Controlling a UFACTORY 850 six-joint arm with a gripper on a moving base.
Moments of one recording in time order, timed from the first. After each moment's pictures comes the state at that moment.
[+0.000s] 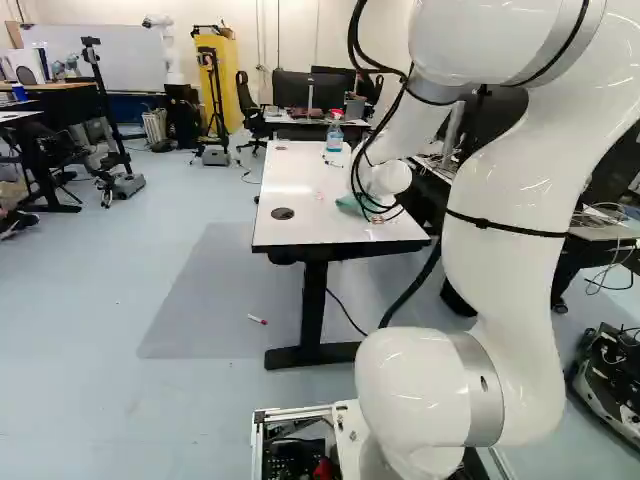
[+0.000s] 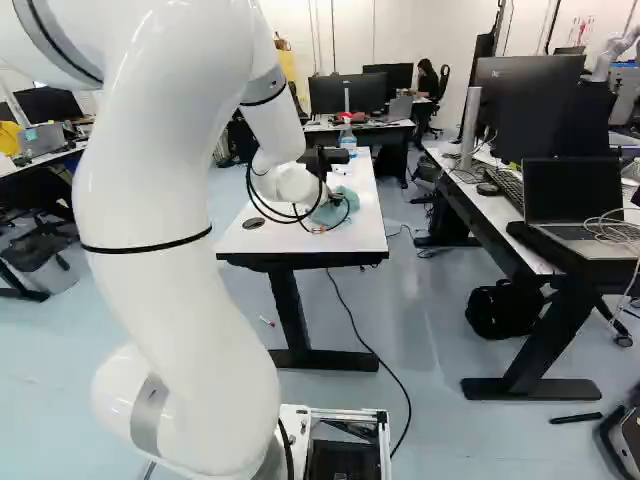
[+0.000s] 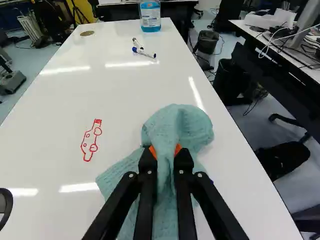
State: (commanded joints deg) arm -9.1 -16.4 -45.7 0.0 27.8 0.0
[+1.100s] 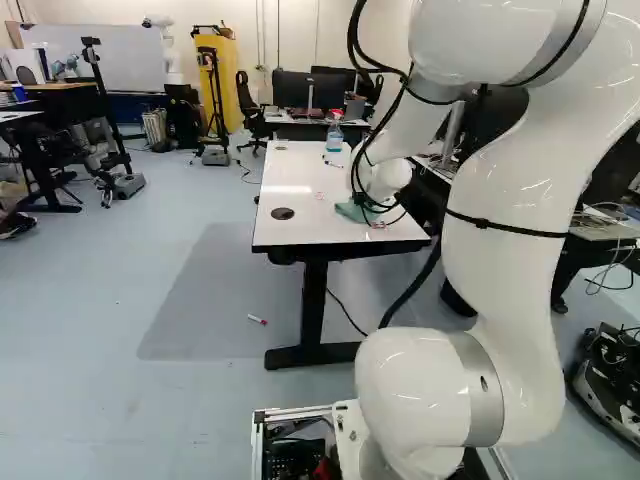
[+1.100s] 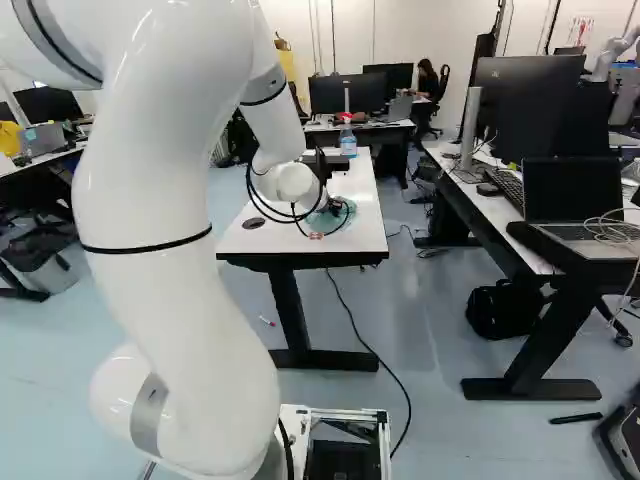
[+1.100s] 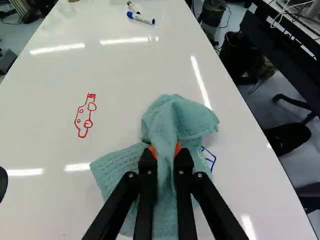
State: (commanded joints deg) arm -9.1 -16.4 -45.7 0.0 19.5 0.0
